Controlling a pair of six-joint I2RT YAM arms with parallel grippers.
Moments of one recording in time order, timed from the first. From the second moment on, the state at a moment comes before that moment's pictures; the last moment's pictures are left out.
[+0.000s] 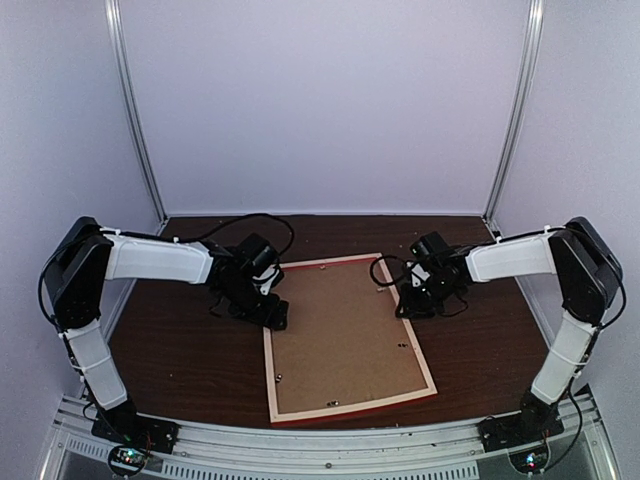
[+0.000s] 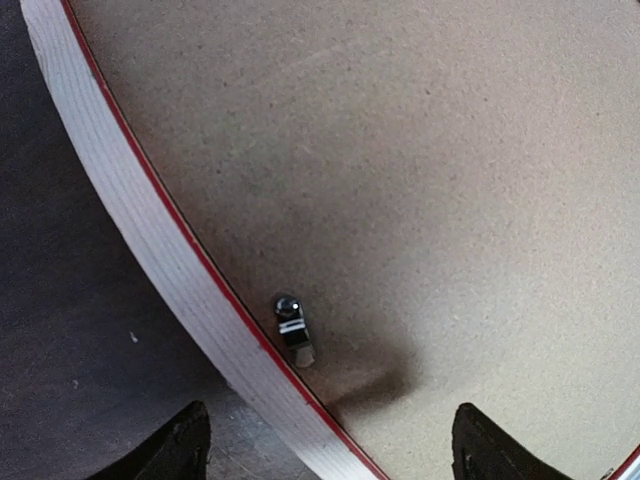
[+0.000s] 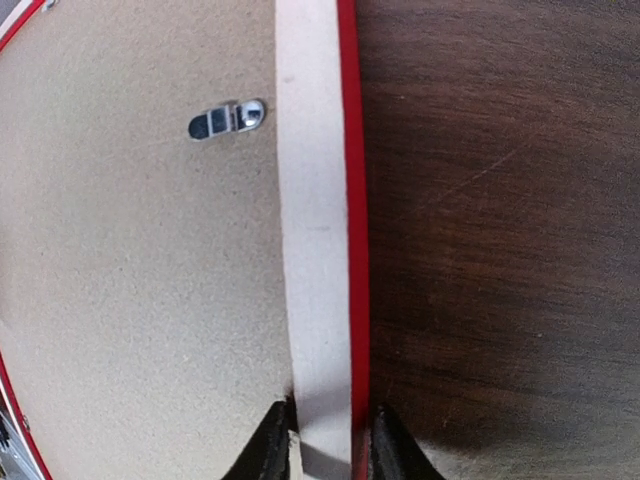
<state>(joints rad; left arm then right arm) -0.74 1.81 1.16 -0.55 0.05 -0.37 0.52 1.76 1.01 -0.38 -0.18 0.51</state>
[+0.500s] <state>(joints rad) -0.65 1.83 1.24 -0.58 0.05 -0.33 0.54 1.71 0.88 -0.20 -0.12 0.59</state>
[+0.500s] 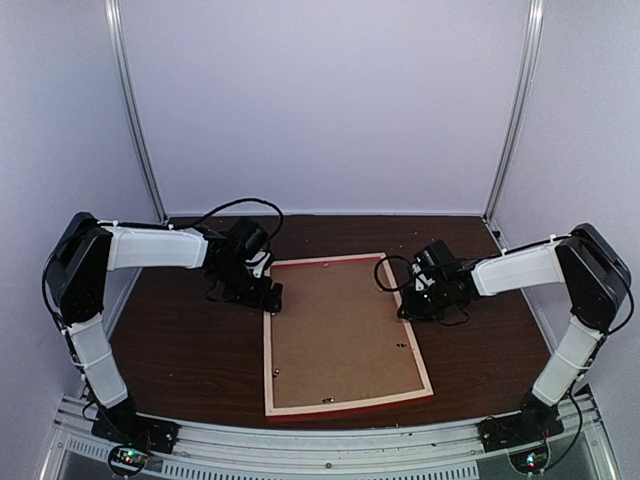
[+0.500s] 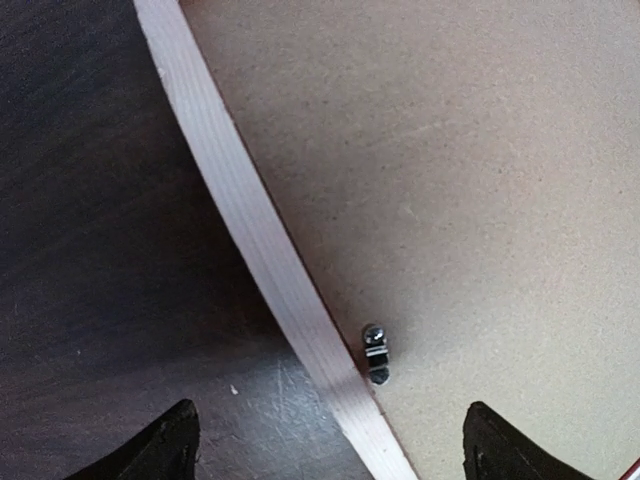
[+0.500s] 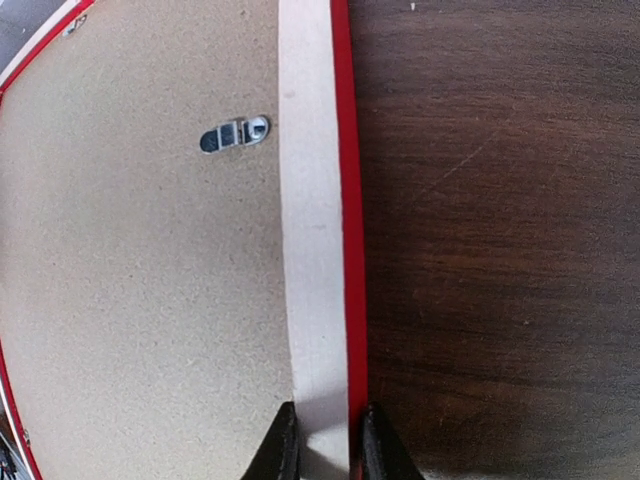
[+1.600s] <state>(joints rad) -0.62 2.01 1.39 -0.65 0.09 -0.19 0.56 1.68 0.84 -0.17 -0.09 0.64</state>
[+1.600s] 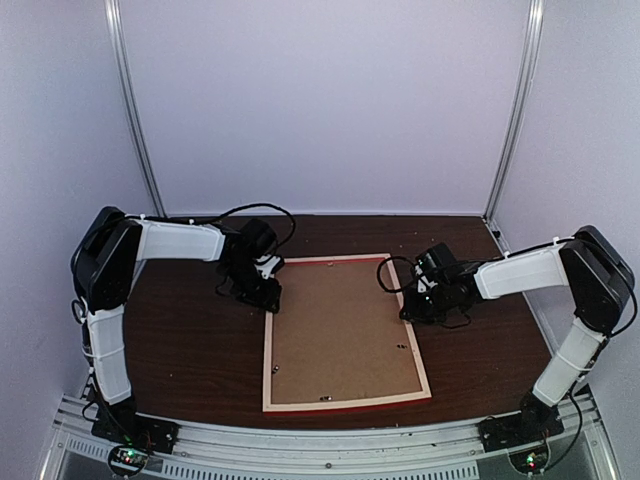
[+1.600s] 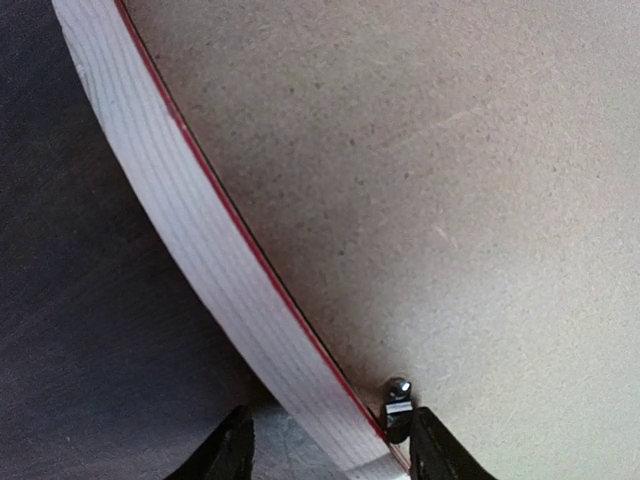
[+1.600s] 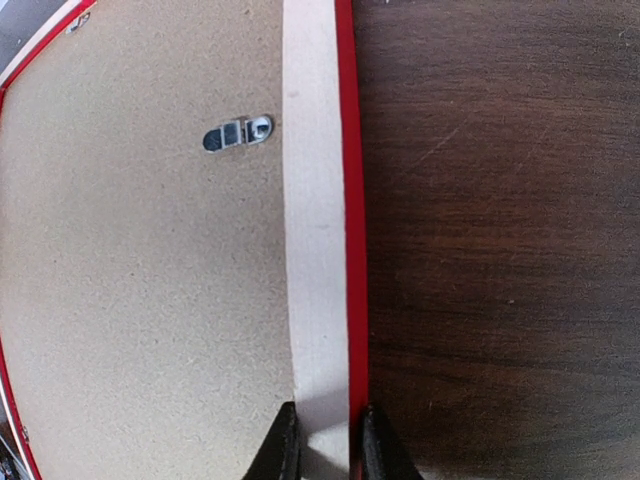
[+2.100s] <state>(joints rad) -0.60 2.01 1.38 -0.59 0.13 -0.19 0.56 1.68 0.85 -0.18 -0.09 0.64</state>
